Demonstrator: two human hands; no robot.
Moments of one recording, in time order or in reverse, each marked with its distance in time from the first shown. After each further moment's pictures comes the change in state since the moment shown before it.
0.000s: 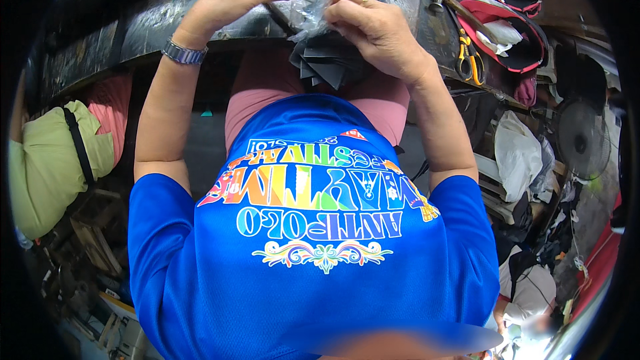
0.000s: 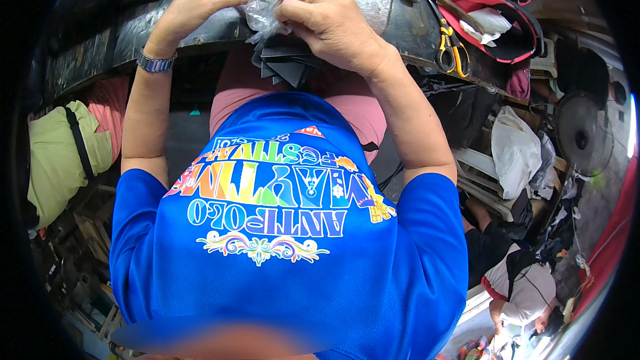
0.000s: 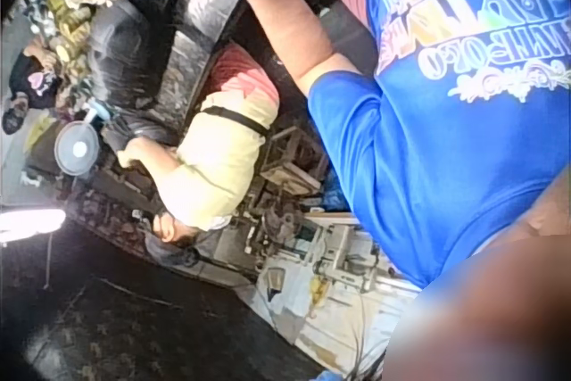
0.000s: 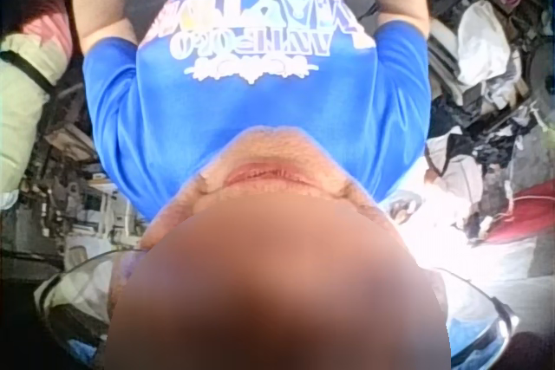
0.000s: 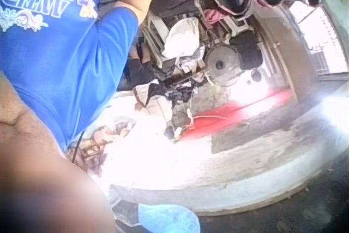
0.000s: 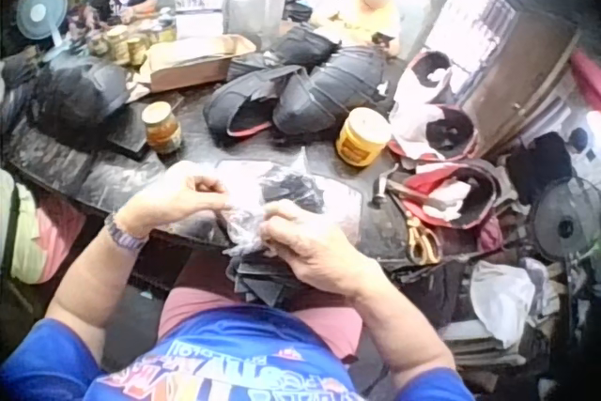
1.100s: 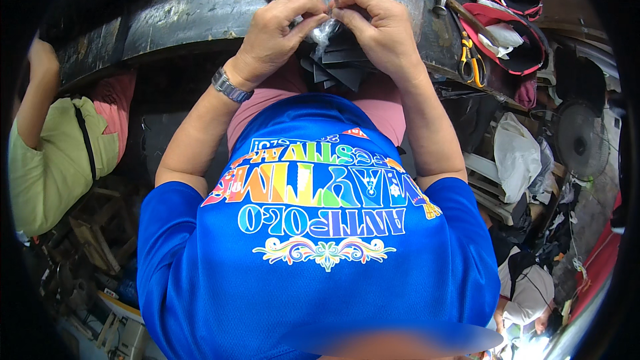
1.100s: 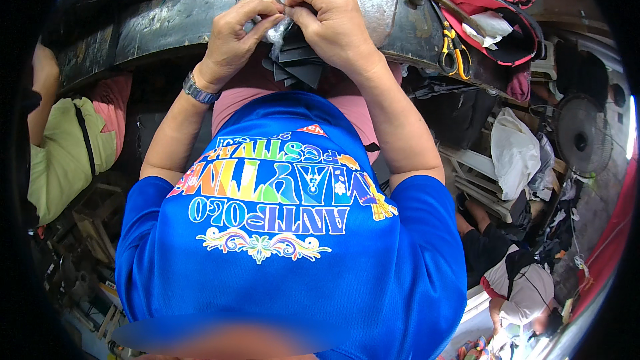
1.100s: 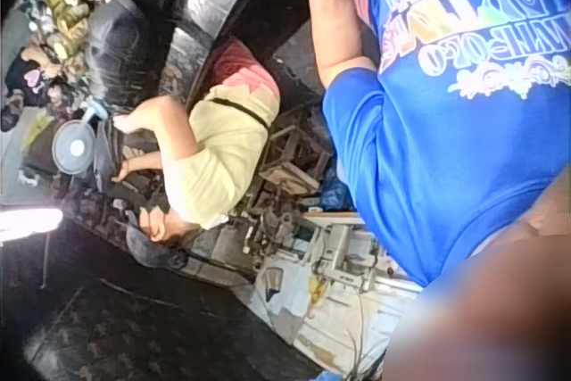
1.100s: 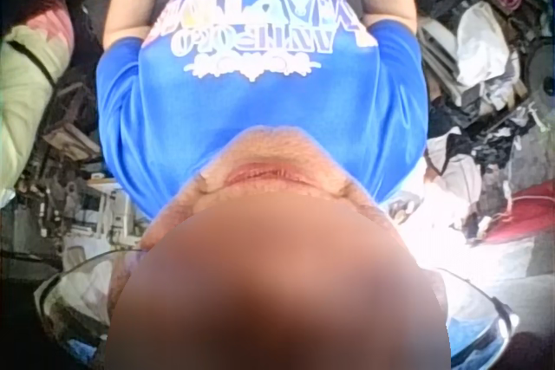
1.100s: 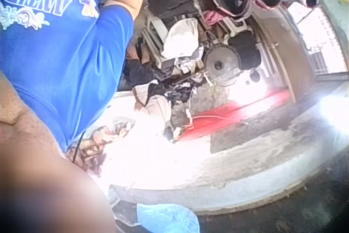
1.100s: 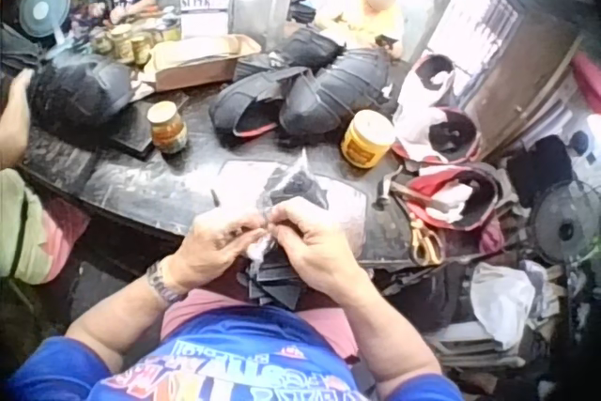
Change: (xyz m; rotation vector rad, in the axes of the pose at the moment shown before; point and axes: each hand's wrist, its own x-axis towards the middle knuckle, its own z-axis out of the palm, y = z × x) left_hand -0.021 0.021 0.081 0.056 0.441 0.399; right_hand 0.003 -0.006 0.017 0.304 0.247 0.357
